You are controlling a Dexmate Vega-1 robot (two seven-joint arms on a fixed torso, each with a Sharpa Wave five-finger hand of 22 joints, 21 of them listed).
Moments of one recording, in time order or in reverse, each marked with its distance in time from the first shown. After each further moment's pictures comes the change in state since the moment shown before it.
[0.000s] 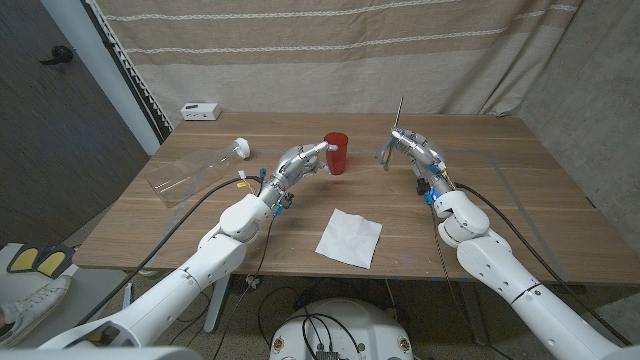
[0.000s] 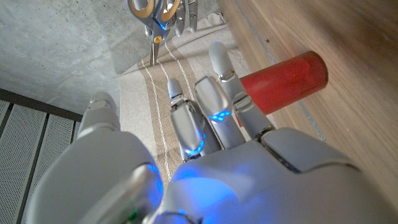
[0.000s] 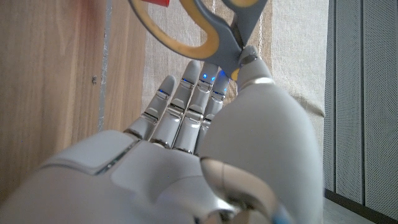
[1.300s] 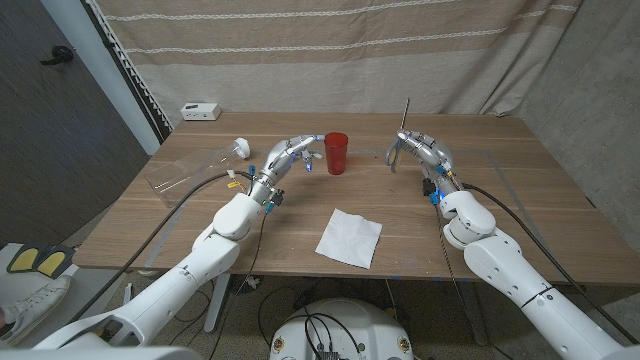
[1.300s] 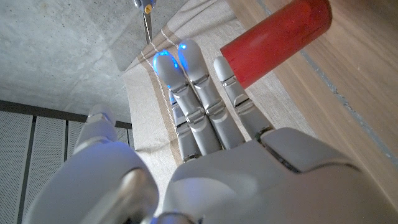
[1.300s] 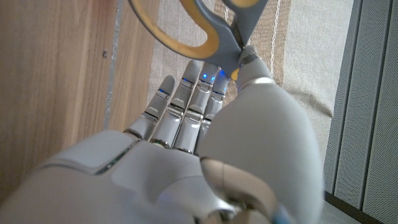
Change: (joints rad) left arm -0.024 -0.023 -0.026 0.121 0.096 -0.168 0.055; left_hand -0.150 -0.018 0.086 -0.001 -0.015 -0.116 -0.004 0.002 -0.002 -0.046 0.071 -0.732 -0.536 -0.107 0.001 -0.501 -0.463 -0.159 0.030 -0.228 -0.139; right arm -0.042 -0.030 0.035 -0.080 -0.055 -0.070 -0.112; right_hand 0.000 0.000 0.003 0.000 0.000 0.005 0.005 -0.008 0.004 0.000 0.000 0.003 0.000 0.002 0.002 0.000 -0.014 0.011 0.000 -0.017 0.005
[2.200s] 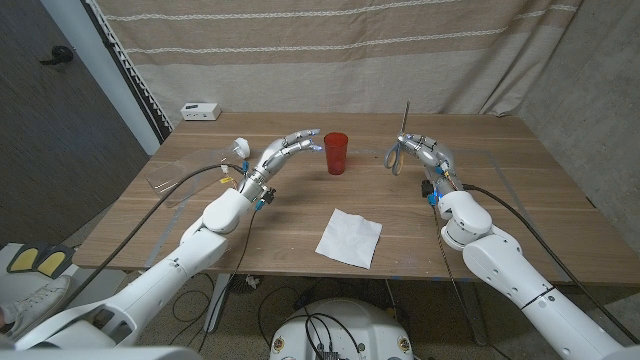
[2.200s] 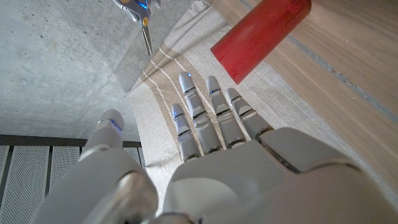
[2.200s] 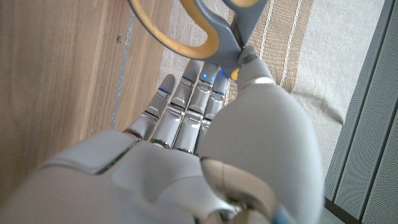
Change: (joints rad) left arm -0.039 0.048 -0.006 0.058 0.126 -0.070 -0.006; left_hand -0.108 0.016 0.170 0.020 0.029 -0.282 -0.108 0.015 -0.005 -0.514 0.040 -0.524 -0.462 -0.581 0.145 -0.633 -0.561 -0.266 0.018 -0.358 -0.362; right arm -0.011 -0.006 -0.004 -0.056 -0.075 -0.089 -0.124; right_hand 0.000 0.000 0.002 -0.006 -0.004 0.003 0.003 -0.009 0.008 0.005 0.005 0.007 -0.003 0.018 -0.007 0.007 -0.009 0.019 0.000 -0.015 0.000
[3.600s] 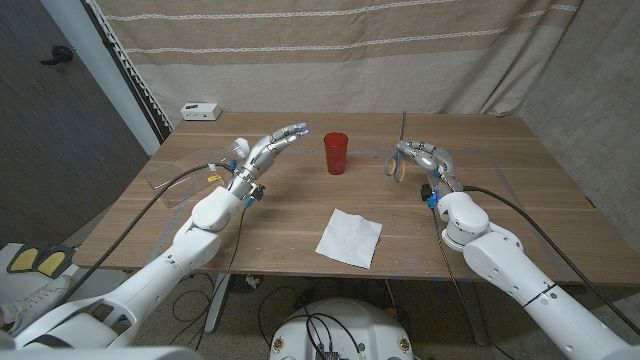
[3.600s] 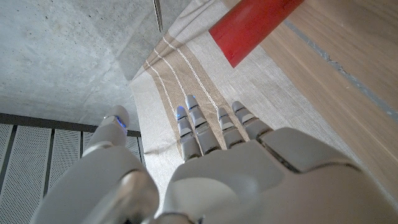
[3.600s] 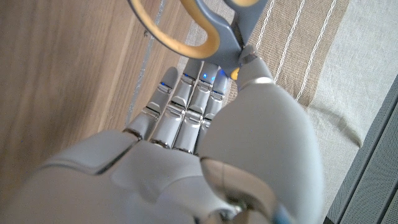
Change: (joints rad) left arm -0.039 -0.007 -0.012 0.115 -0.142 -0.083 -0.139; left_hand 0.035 0.022 0.076 -0.021 0.007 -0.075 0.018 0.013 -0.003 -0.334 -0.105 -0.081 -0.009 -0.482 0.024 -0.112 -0.028 -0.212 0.002 -0.054 -0.017; right arm 0.011 -0.023 -0.019 -0.010 -0.064 -0.103 -0.070; right_hand 0.000 0.000 -0.002 -0.002 -0.007 0.009 0.009 -0.008 0.020 0.004 0.004 0.008 -0.010 0.058 -0.018 0.034 -0.014 0.108 -0.005 -0.008 0.000
